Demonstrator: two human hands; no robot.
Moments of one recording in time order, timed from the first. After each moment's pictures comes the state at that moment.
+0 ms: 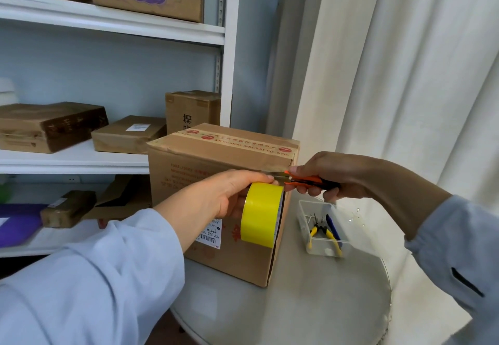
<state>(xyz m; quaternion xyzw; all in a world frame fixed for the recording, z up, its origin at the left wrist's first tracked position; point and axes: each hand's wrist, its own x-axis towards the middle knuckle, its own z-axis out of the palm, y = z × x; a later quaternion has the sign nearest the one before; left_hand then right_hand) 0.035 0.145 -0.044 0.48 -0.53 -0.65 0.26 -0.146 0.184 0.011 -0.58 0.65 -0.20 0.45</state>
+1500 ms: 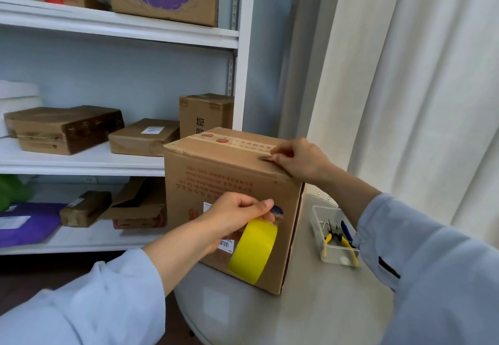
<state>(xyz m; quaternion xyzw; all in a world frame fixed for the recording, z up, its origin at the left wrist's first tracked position) 0.062 0.163 -0.077 0.45 -0.63 -0.54 0.33 -0.099 0.122 -0.010 -0.71 0.64 -0.28 0.07</state>
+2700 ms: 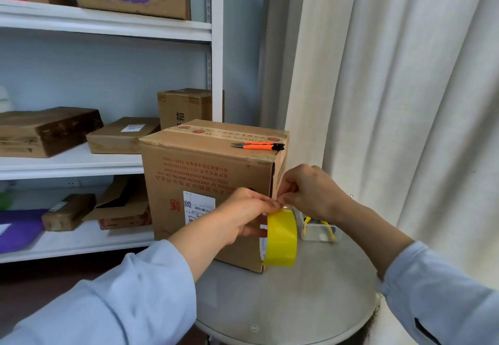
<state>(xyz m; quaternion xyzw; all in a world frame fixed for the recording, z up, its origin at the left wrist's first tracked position) 0.005 0.184 -0.087 0.47 -0.57 -0.61 0.30 -0.140 0.208 -0.054 -0.75 0.63 -0.21 0.02</state>
